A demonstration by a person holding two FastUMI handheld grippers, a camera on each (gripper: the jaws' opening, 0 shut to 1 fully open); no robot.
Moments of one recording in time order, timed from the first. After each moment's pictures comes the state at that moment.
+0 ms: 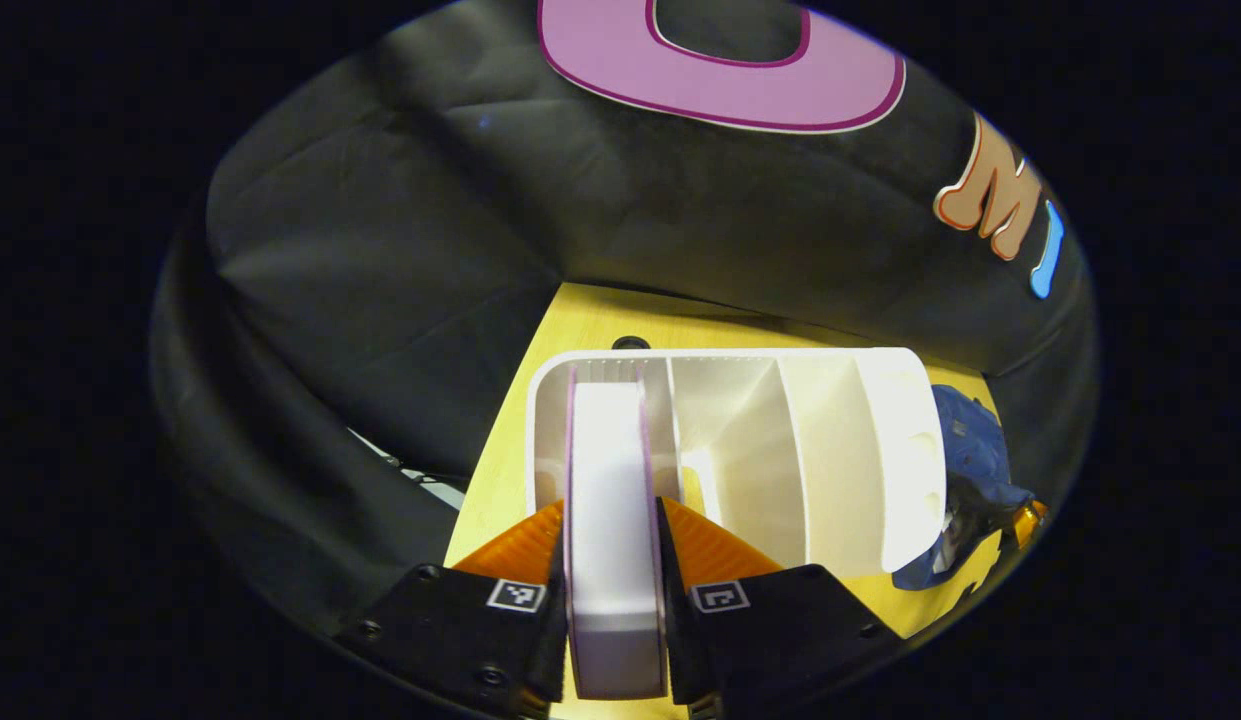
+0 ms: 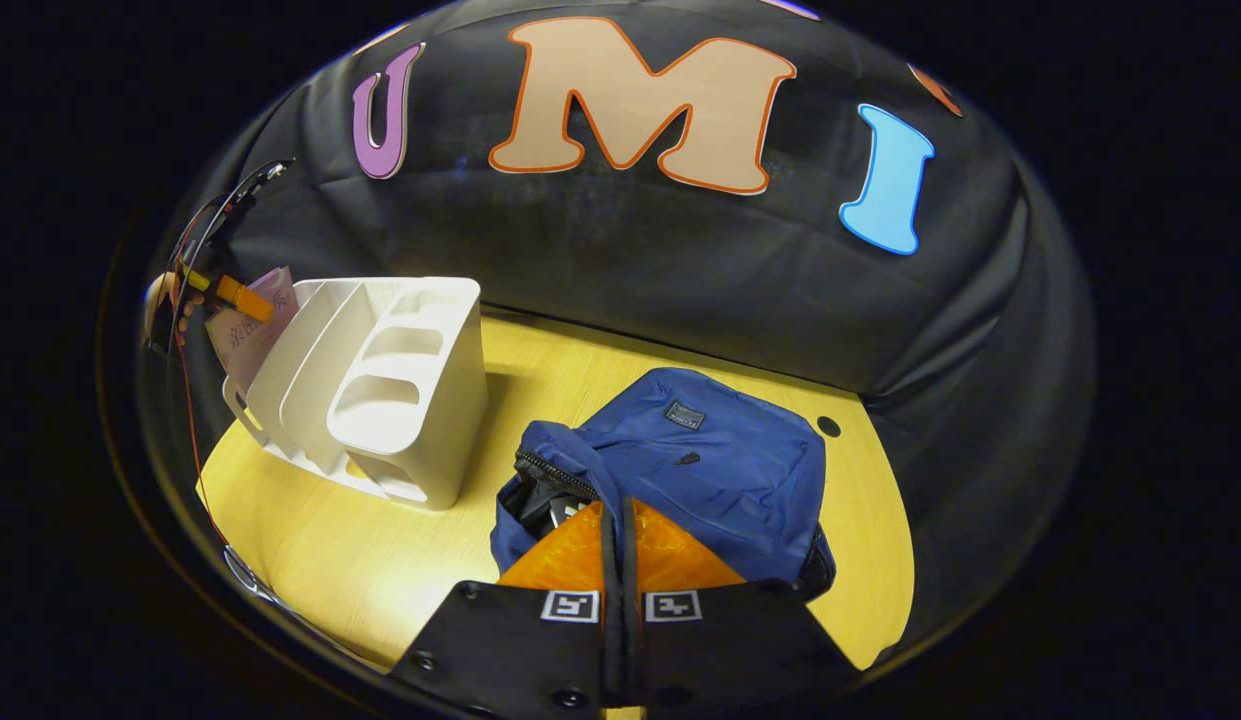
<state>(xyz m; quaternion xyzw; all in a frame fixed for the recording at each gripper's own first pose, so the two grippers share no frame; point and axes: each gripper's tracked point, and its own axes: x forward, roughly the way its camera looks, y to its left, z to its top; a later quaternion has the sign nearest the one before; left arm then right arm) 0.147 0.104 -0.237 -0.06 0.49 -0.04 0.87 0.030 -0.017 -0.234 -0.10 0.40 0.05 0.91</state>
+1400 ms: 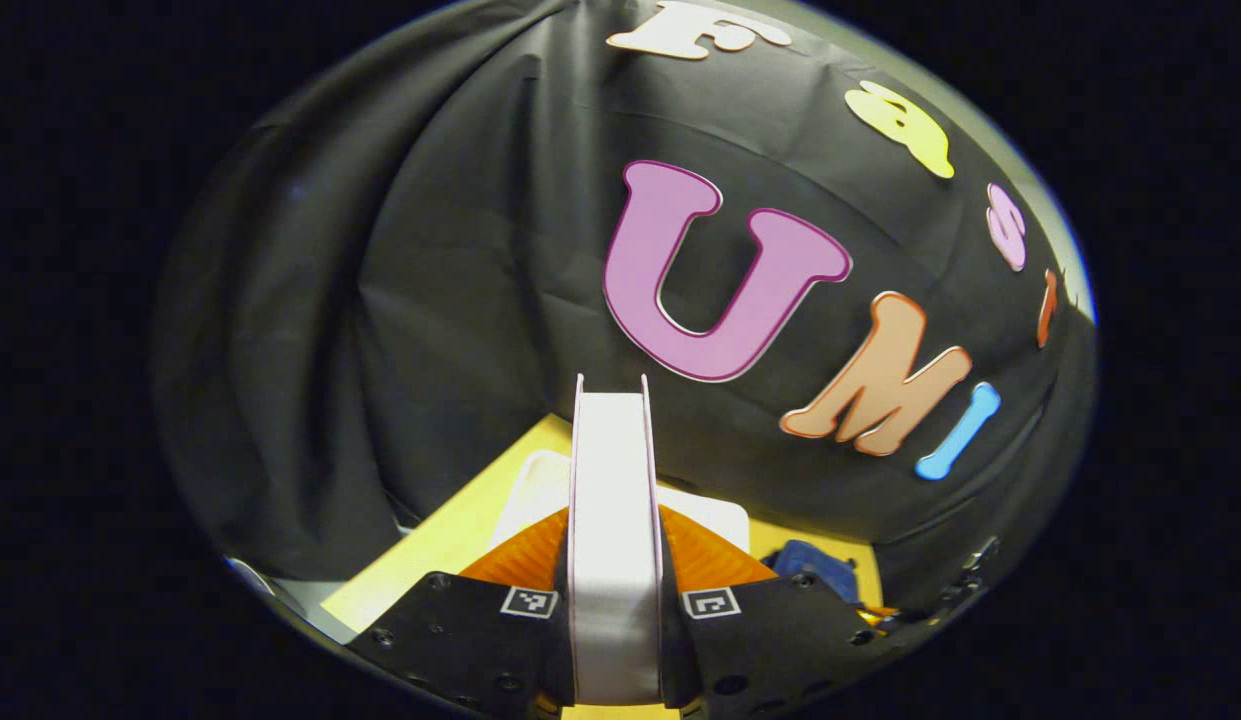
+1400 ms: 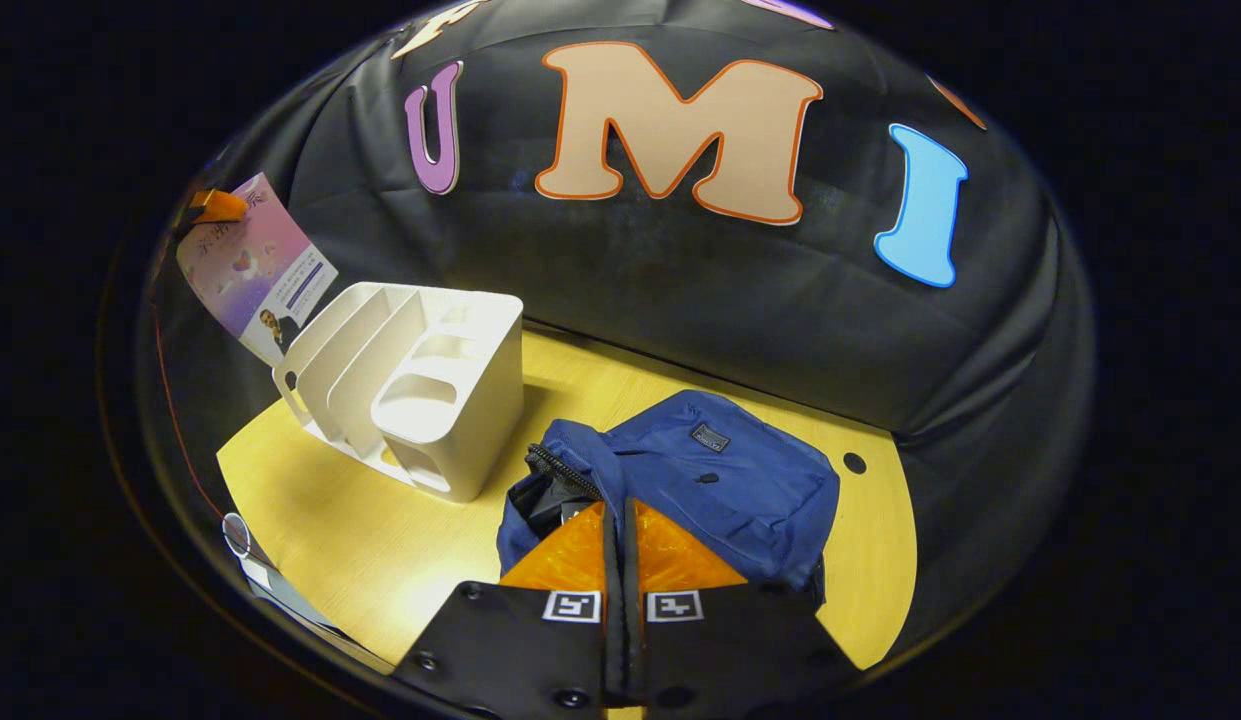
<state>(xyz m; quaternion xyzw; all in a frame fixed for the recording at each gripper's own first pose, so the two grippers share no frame) 0.057 0.080 -0.008 -0.27 0.26 0.00 0.93 0.030 -0.027 -0.214 -0.10 0.37 0.14 0.91</state>
